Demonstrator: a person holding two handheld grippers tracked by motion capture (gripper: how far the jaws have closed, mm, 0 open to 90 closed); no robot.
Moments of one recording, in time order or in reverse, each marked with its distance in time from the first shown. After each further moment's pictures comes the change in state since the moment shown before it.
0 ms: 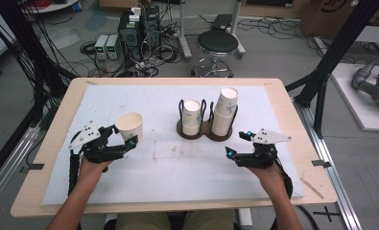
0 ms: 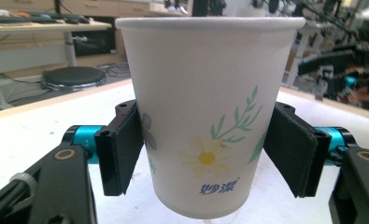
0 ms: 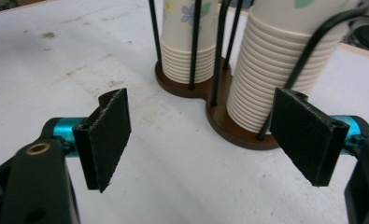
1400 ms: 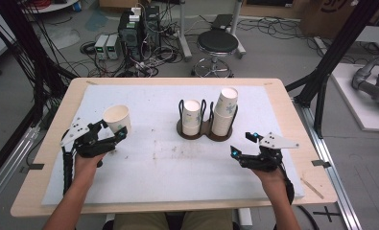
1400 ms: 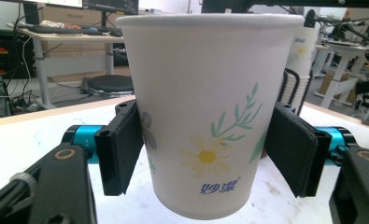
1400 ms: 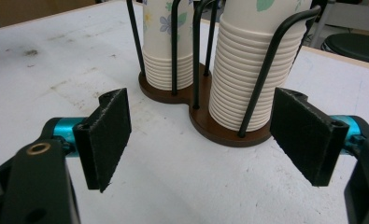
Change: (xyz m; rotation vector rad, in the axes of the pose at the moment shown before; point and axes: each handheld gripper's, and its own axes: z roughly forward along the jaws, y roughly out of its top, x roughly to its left) left arm 0.027 -0.006 -0.001 -0.048 0.123 -0.029; right arm -0.001 -0.012 -0.009 -0.074 -0.067 0.042
